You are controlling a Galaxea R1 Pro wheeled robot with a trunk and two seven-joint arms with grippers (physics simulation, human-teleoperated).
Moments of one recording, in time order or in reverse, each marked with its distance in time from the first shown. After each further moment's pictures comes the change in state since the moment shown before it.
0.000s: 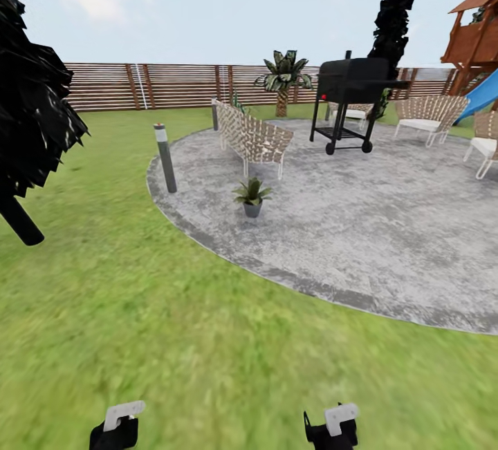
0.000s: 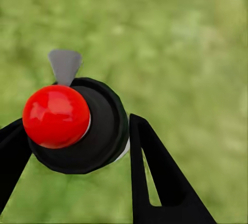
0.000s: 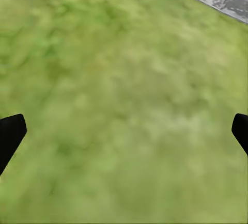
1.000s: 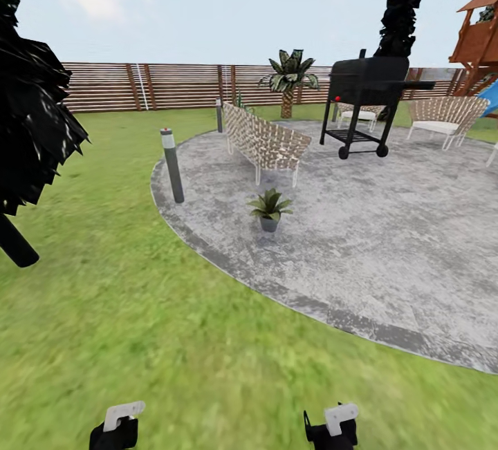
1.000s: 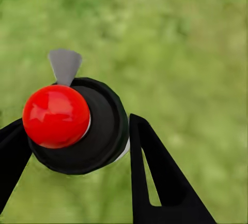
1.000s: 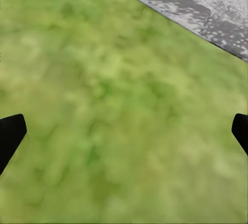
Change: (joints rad) left arm 0.001 0.000 0.000 0.000 0.000 0.000 0.000; right arm 0.000 0.000 0.000 -0.001 -0.002 0.000 0.000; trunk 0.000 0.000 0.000
